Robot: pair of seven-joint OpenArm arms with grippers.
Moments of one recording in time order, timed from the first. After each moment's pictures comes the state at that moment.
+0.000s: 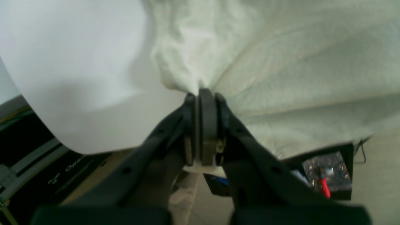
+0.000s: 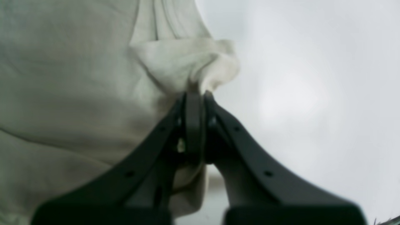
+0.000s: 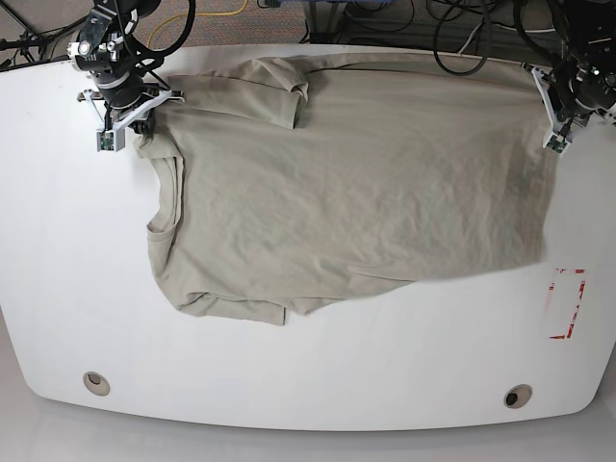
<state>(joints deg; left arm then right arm) 23.7 -20.9 -30.1 112.3 -13.4 -42.8 74.5 -23.6 -0.1 33.9 109.4 16.1 28.1 -50.9</state>
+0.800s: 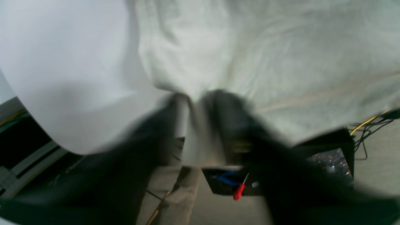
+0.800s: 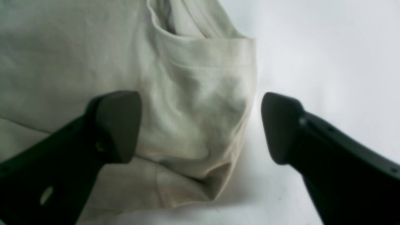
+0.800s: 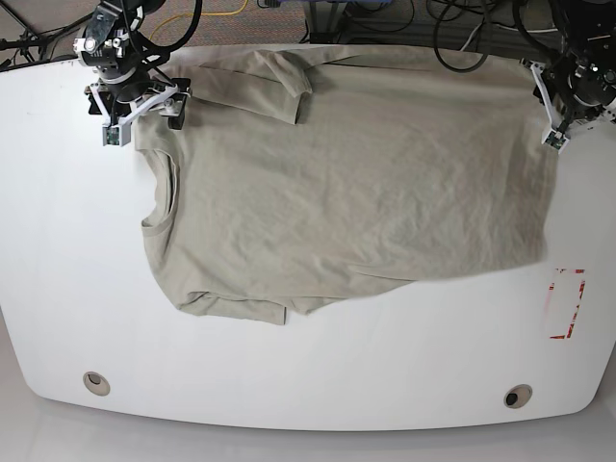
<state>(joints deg) 24.3 -21.3 -29.8 112.3 -13.2 -42.8 74.4 -23.9 -1.7 33.9 108.8 15.8 28.1 -50.9</state>
